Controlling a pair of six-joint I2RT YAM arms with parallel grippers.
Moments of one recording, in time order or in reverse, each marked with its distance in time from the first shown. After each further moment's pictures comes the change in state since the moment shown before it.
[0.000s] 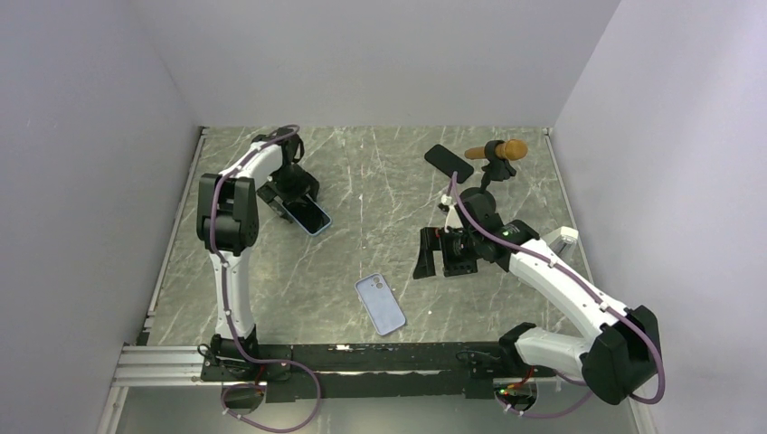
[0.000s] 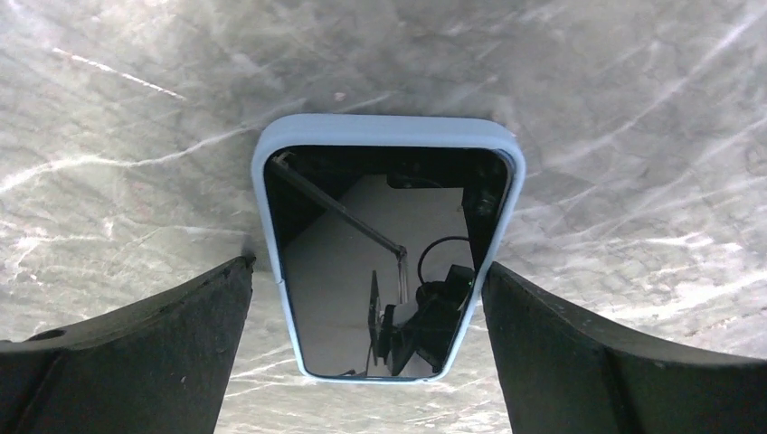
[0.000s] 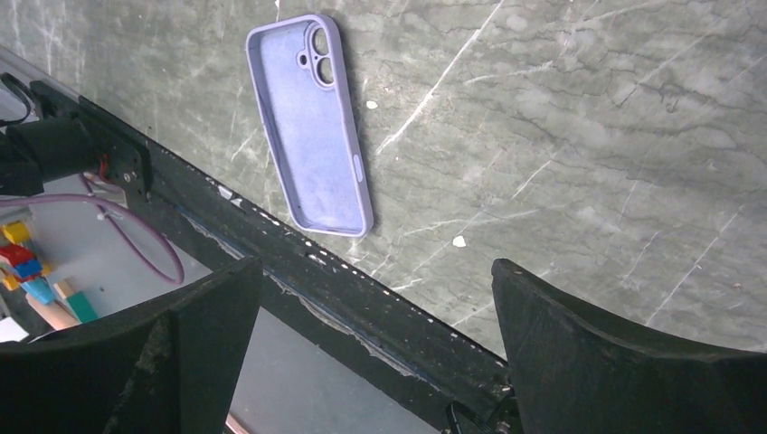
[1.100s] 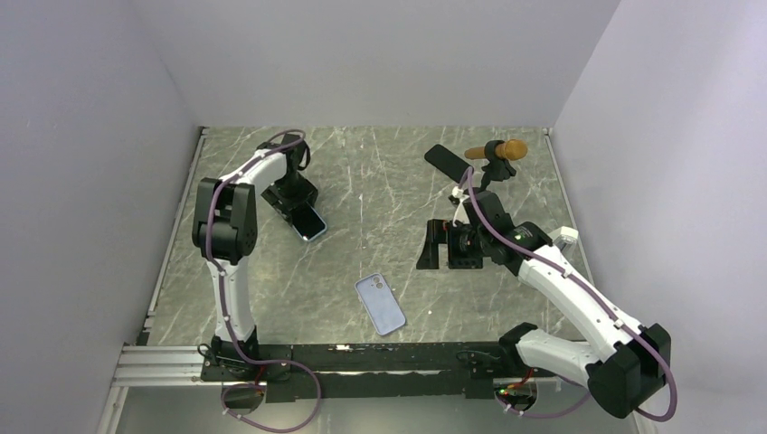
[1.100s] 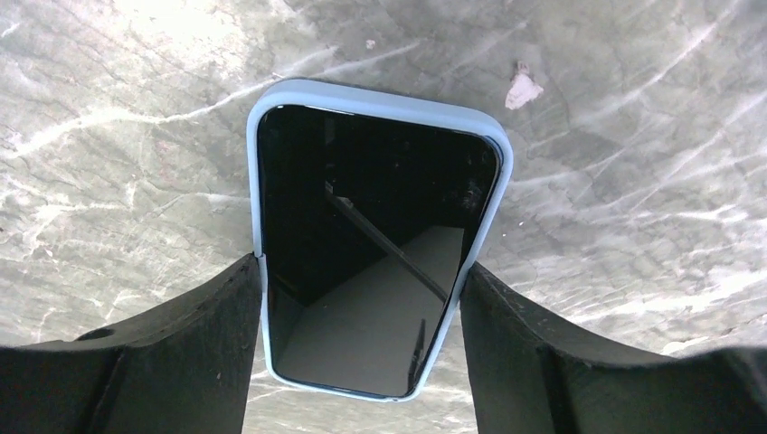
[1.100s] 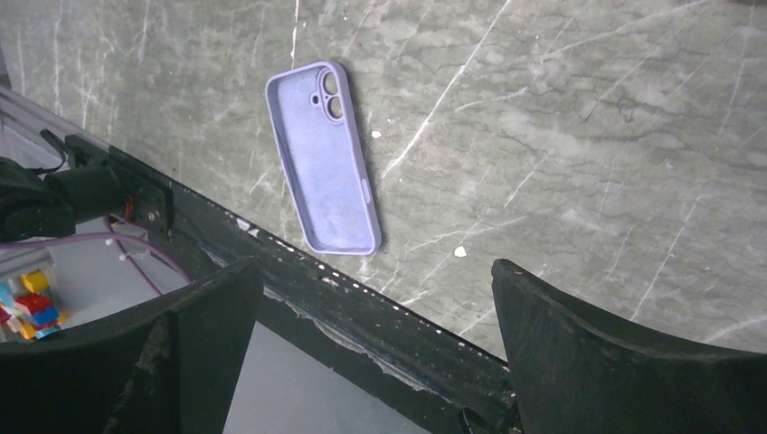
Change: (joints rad) left arm -0.045 -0.097 -0.142 0.064 -0.103 -0.068; right arm -0.005 -0.090 0.031 -0.023 0.074 0.067
